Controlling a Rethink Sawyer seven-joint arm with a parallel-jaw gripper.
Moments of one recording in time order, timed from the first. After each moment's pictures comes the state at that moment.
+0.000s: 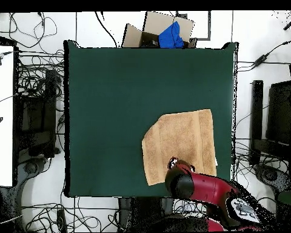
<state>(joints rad) -0.49 -0.54 -0.13 1.99 -0.39 -0.01 1.94</state>
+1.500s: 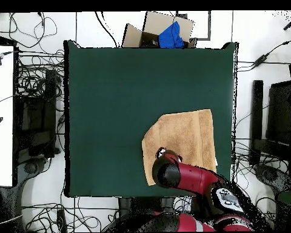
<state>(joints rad) -0.41 -0.53 -0.09 1.99 -0.24 -0.01 1.94</state>
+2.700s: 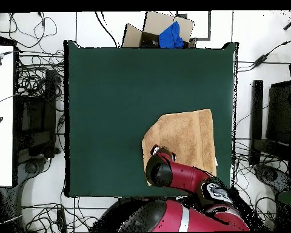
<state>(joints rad) -0.37 -0.46 -0.09 1.99 -0.20 -0.13 1.94</state>
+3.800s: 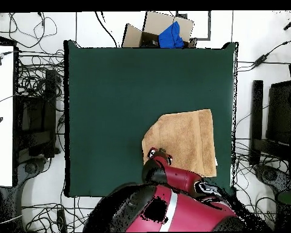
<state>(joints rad) -0.33 -0.39 -0.12 1.99 -0.19 -0.25 1.94</state>
